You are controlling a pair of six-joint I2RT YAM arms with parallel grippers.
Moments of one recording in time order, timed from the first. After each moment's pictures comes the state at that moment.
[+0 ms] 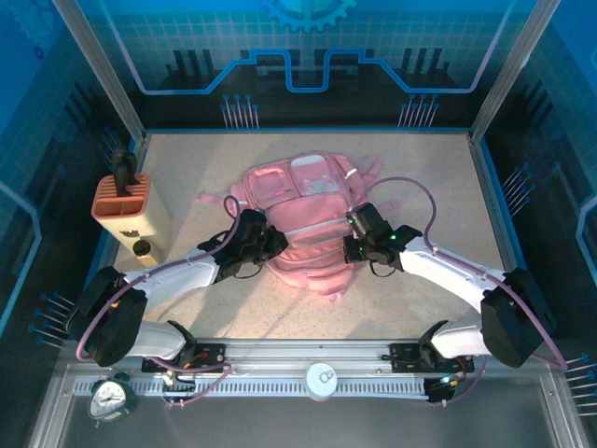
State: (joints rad) left arm -0.58 1.35 0.66 -0.04 0.10 -1.08; right arm 0.63 1.34 0.83 -0.52 0.11 0.43
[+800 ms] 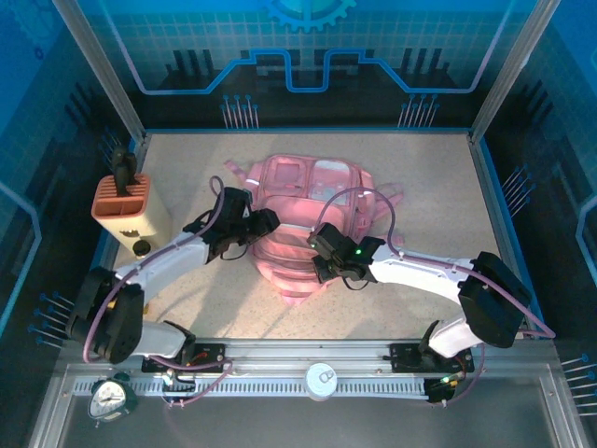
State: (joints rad) left arm -0.42 1.34 0.77 -0.18 0.20 -0.94; right arm 0.91 1.48 0.90 -0.51 0.18 0.50
